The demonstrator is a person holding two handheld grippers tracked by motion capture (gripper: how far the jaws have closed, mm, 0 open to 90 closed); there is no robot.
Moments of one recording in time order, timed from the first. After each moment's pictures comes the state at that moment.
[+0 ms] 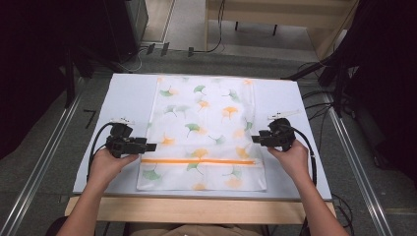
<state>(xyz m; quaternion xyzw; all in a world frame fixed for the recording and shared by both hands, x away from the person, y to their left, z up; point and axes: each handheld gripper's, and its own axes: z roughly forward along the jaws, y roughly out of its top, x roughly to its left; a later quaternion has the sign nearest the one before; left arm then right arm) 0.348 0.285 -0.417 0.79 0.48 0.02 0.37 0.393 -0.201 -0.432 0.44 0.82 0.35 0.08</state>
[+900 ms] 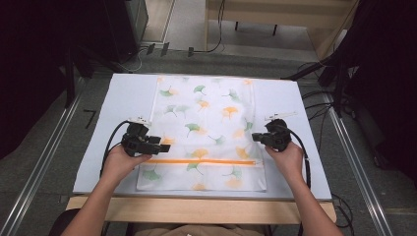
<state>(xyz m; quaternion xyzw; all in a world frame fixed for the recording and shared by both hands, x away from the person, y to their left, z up) 0.357 0.250 -0.420 0.82 0.44 0.01 0.36 0.399 -0.189 -0.444 0.46 0.81 0.36 0.07</state>
